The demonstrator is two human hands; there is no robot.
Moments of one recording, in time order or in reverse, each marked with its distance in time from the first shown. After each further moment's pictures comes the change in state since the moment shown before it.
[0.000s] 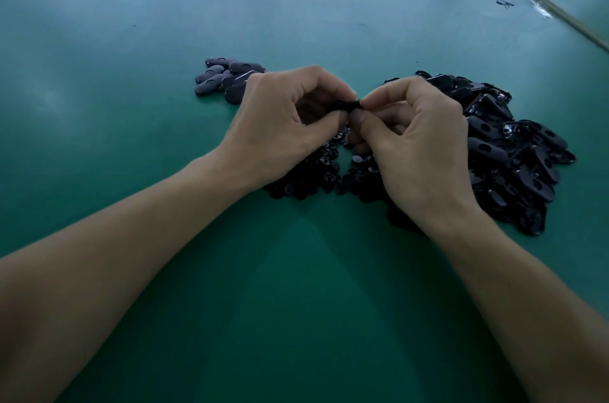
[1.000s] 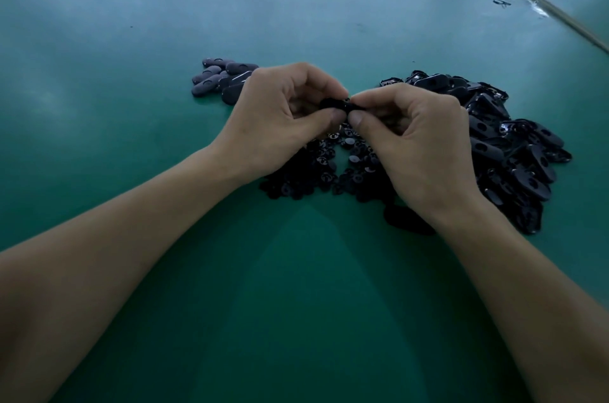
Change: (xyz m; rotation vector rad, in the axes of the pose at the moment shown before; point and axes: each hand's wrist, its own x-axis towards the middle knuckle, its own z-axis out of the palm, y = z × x) left_hand 0.004 0.000 -0.004 -0.199 -0.107 -0.164; right_hand 0.007 0.007 -0.008 -0.156 -0.026 -0.147
